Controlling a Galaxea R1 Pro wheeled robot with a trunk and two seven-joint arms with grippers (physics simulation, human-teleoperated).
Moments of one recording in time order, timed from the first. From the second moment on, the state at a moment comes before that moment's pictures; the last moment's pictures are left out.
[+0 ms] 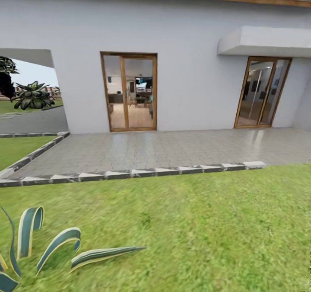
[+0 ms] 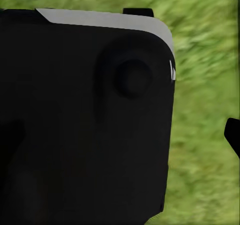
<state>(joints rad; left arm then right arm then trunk) 0.01 0.05 0.01 0.00 0.02 0.00 0.00 -0.09 0.00 0.00 0.07 0.00 0.00 0.01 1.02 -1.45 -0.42</state>
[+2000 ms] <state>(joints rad) 0.01 0.05 0.01 0.00 0.02 0.00 0.00 -0.09 0.00 0.00 0.07 0.00 0.00 0.01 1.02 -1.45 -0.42</state>
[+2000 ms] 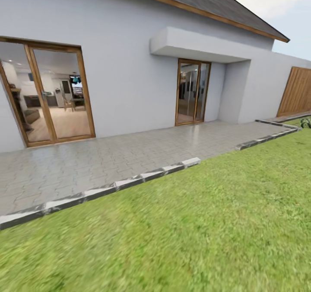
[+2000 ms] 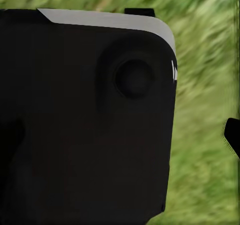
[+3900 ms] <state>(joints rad) 0.01 0.05 0.00 0.00 0.02 0.00 0.00 -0.09 0.00 0.00 0.07 0.00 0.00 0.01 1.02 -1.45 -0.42</state>
